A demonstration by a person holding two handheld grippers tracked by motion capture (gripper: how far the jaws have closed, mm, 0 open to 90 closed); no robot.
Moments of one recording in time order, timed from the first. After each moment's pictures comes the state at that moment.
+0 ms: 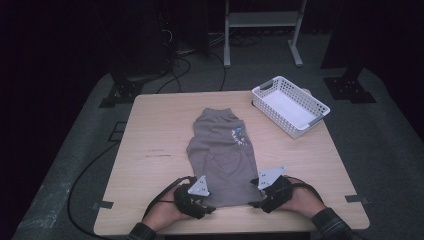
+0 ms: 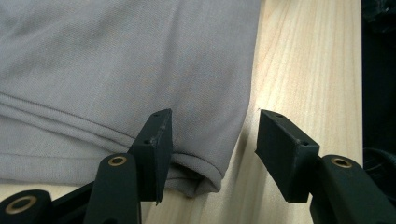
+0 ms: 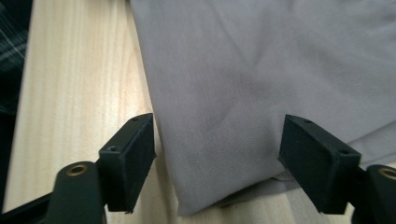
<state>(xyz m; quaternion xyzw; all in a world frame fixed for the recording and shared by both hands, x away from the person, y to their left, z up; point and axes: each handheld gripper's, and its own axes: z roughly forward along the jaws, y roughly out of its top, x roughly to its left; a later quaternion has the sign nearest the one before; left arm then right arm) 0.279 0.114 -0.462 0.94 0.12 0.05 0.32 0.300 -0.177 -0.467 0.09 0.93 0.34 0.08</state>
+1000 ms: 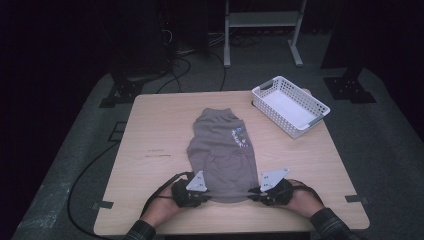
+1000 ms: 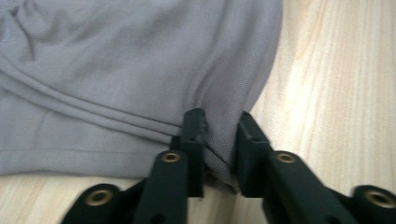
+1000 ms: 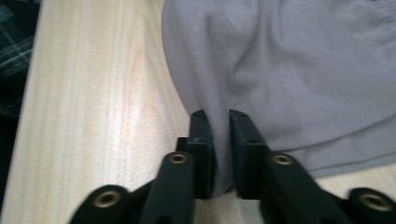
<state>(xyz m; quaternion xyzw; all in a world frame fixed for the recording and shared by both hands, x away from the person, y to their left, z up) 0.293 0.121 -0.461 0.94 0.12 0.08 0.31 0.297 -0.183 -0.474 0.09 0.92 0.37 0.08</state>
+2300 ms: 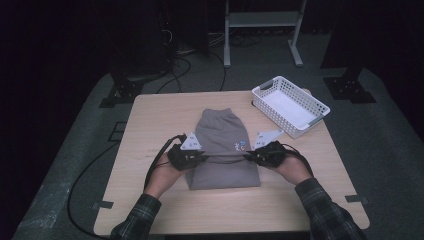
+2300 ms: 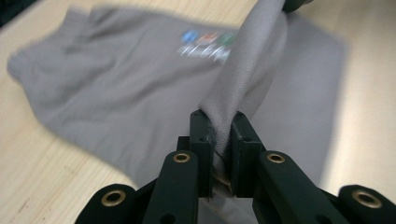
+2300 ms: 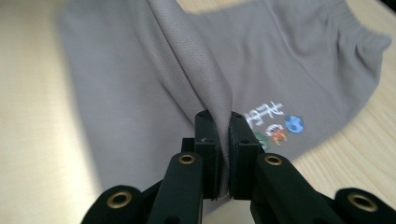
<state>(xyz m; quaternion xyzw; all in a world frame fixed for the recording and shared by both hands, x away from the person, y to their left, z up) 0.378 0.128 -0.414 0.90 0.21 0.15 0.36 0.381 -0.167 -0.422 0.18 0.90 0.36 0.14</state>
